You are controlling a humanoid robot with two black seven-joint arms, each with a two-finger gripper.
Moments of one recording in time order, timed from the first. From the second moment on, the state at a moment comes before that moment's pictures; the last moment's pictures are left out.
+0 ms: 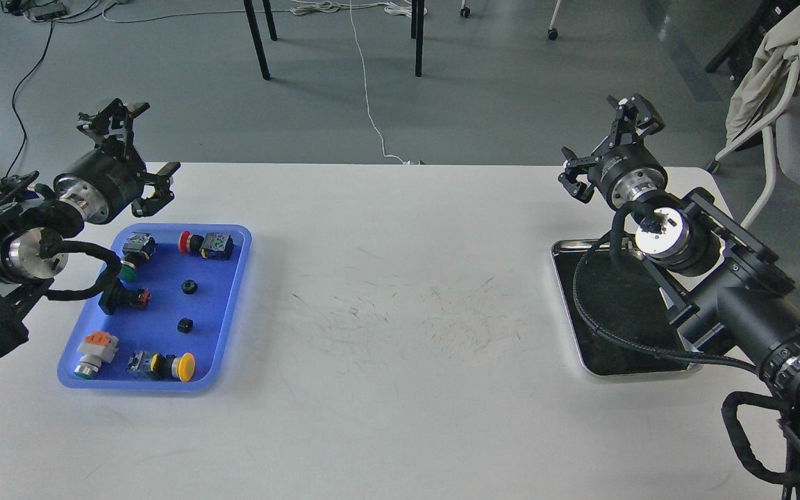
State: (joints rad) left arm -0.82 0.51 -0.50 -0.62 -0.03 -0.32 -0.16; right arm 0.81 -0.18 0.85 0.65 -0.06 -0.02 0.13
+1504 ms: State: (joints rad) left arm -0.83 0.52 -0.50 -0.62 -0.02 -0.32 -0.15; right arm 0.81 -0.18 0.85 0.65 -0.06 -0.02 0.13
